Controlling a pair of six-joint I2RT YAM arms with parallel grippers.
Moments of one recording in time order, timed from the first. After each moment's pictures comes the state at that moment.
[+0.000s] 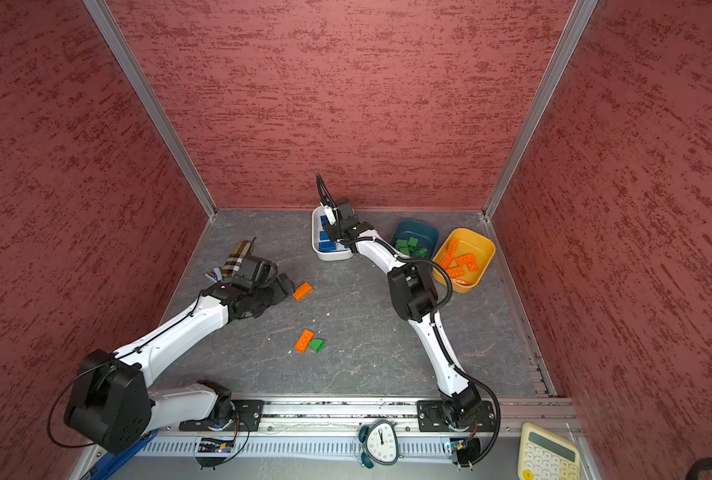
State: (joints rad) left arm -0.37 1.27 0.81 -0.53 -0.03 -0.89; right arm 0.54 2.50 2.23 -0.30 0.02 -0.12
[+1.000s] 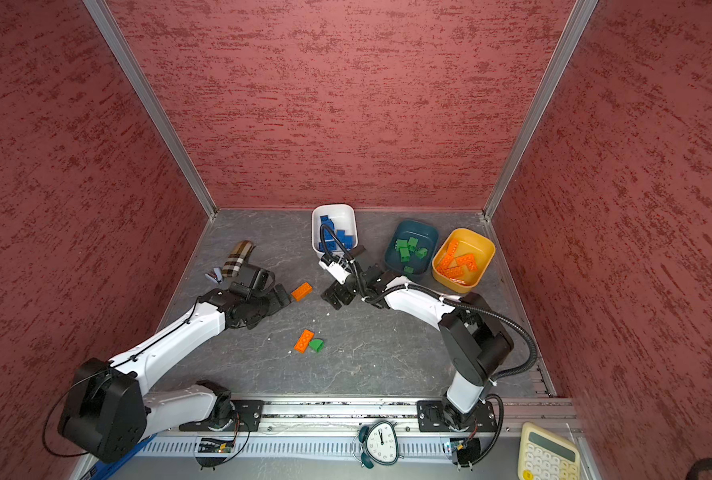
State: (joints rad) left arm -0.36 1.21 0.75 -0.61 -0.03 -0.90; right arm 0.72 1.68 1.09 -0.18 -0.29 -0.15
